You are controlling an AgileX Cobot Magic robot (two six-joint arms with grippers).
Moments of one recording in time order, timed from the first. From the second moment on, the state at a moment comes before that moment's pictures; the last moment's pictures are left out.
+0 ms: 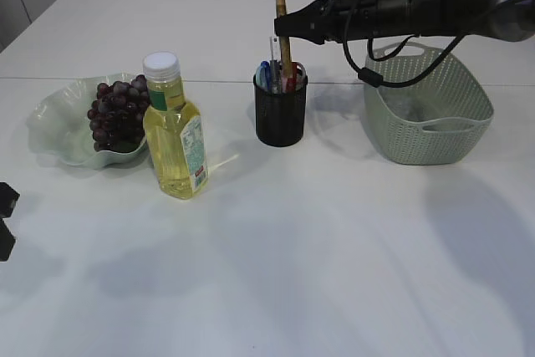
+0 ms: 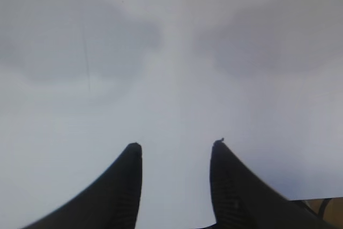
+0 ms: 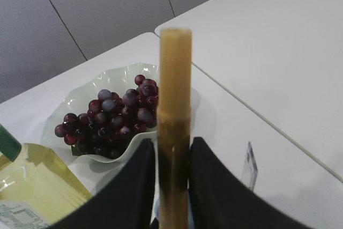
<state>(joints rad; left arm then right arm) -0.23 1.31 -0.79 -0.10 0.88 -0.20 0.07 2.40 -2.04 1.47 1.01 -1.53</state>
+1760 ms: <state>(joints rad) -0.23 1.31 -0.79 -0.10 0.93 -0.20 0.07 1.62 -1.60 0.14 1.22 -0.16</state>
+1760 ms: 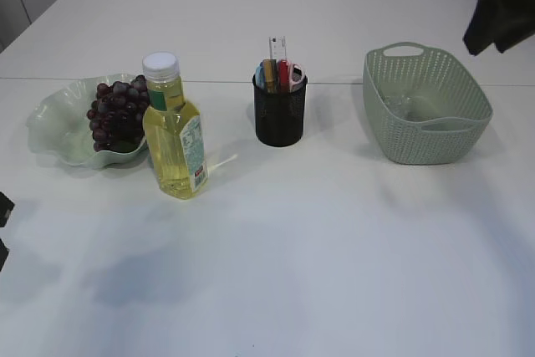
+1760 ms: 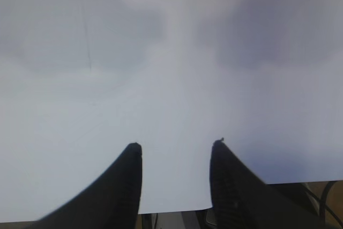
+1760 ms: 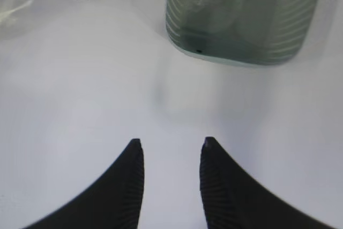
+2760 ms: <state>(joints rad) -0.23 0.88 -0.79 -0.04 1.07 -0.20 0.07 0.93 -1.19 0.01 1.23 0.00</state>
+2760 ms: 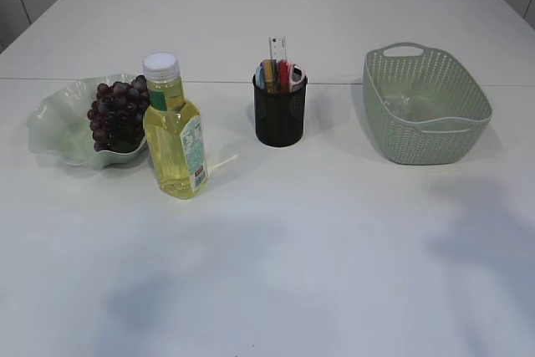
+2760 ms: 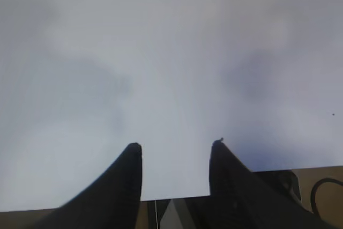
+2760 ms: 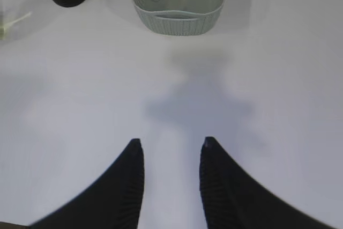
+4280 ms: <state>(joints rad) -0.23 0.01 -0.77 0.06 1.28 -0.20 0.07 -0.01 -0.93 0.25 1.29 -0.03</state>
